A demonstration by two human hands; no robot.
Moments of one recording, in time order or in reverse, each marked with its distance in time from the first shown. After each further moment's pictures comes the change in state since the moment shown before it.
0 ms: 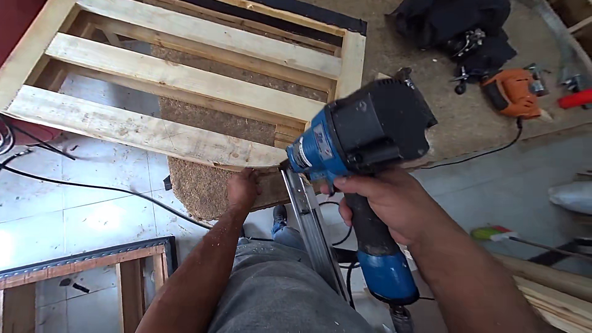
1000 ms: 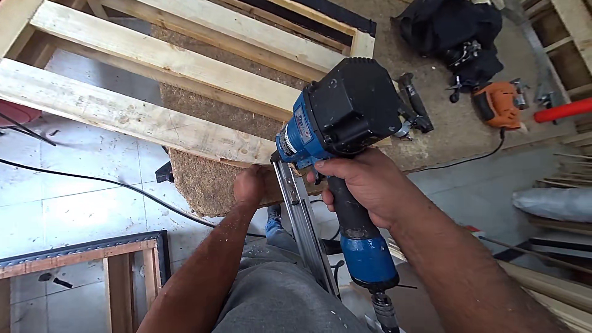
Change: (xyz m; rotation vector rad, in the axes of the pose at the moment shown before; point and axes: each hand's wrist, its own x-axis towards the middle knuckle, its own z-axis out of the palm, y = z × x) left_hand 0.006 -0.003 -0.001 0.249 0.008 0.039; right_hand 0.024 -0.033 0.061 -0.066 0.038 0.107
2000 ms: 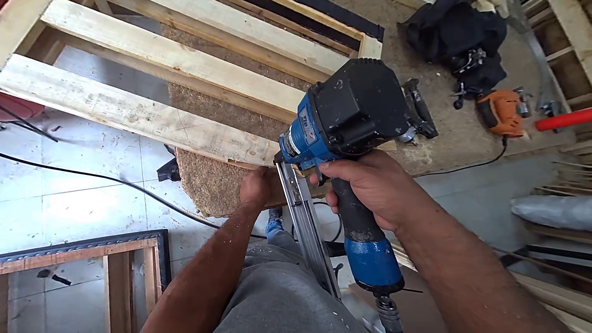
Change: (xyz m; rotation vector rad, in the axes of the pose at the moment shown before) left_hand -0.002 0.002 -0.012 -0.003 -0.092 0.041; right_hand 0.001 -0.008 0.014 -0.030 -0.001 0.001
